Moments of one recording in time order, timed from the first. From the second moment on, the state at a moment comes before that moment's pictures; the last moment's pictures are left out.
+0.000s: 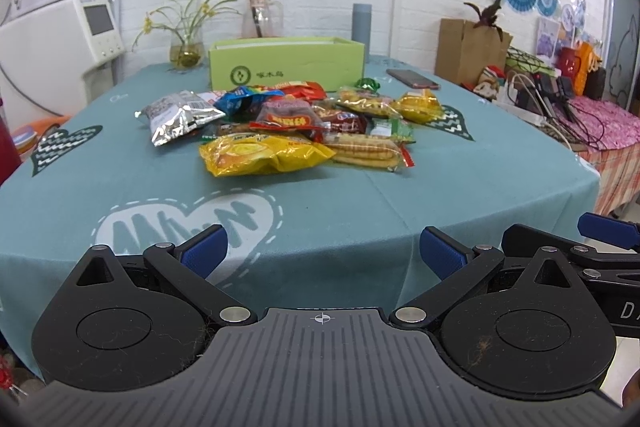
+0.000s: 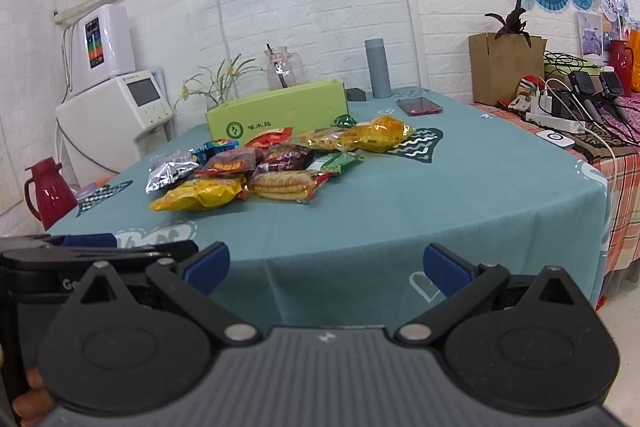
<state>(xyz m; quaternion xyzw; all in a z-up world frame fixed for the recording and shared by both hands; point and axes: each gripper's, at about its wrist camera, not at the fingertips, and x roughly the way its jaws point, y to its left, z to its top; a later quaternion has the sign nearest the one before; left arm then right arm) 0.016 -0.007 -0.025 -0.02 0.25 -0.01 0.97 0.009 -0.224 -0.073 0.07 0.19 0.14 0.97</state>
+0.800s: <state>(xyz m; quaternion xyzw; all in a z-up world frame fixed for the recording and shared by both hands) 0.054 0.018 -0.011 -0.05 0.26 -0.01 0.96 0.064 -0.223 -0.071 0.04 0.19 0.13 0.97</state>
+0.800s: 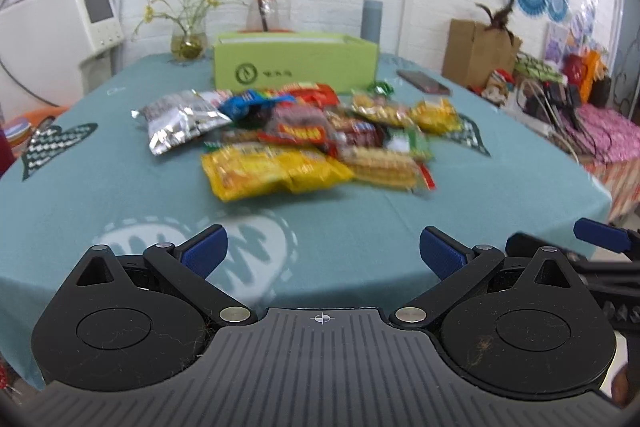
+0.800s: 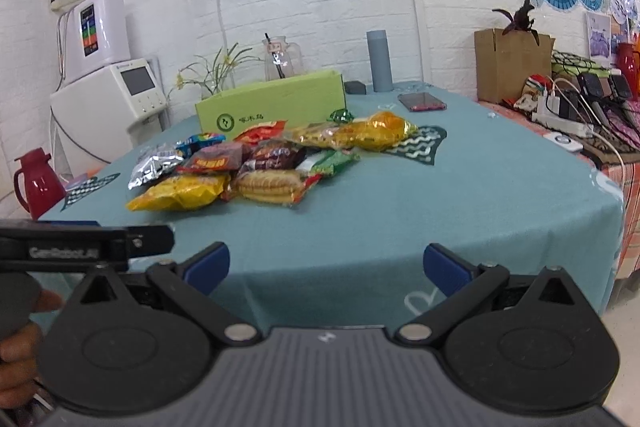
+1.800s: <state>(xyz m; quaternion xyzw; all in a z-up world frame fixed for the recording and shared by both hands) 0.178 0.131 -0.006 -0.18 0.36 -0.02 0.92 0.169 -0.111 -0.050 -0.05 0.26 0.40 0.88</state>
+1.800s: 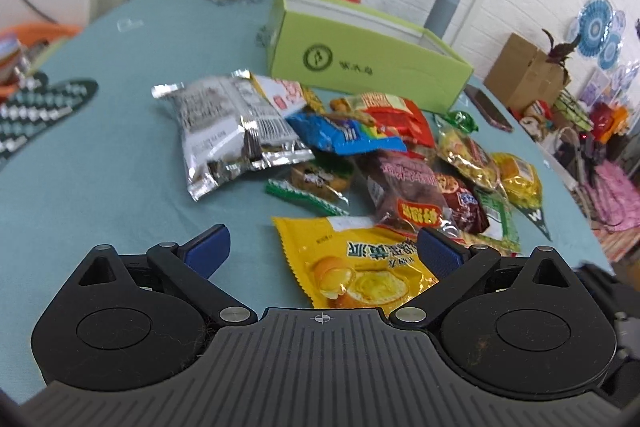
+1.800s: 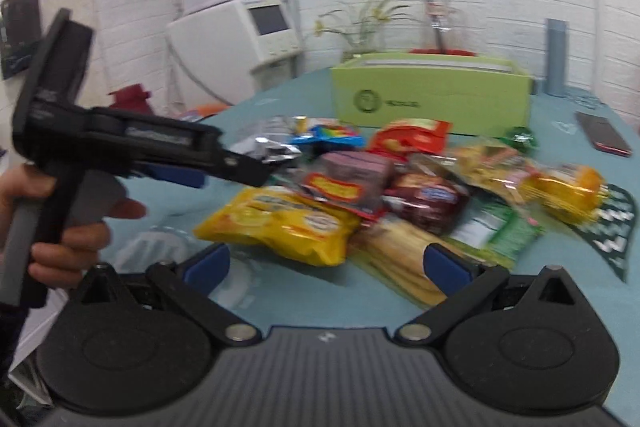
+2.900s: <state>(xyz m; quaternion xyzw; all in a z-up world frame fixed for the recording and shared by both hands) 0.170 0.181 -0.023 -0.22 0.36 0.00 0.91 0.199 -0.038 -0.063 -0.10 0.33 0.47 0.81</state>
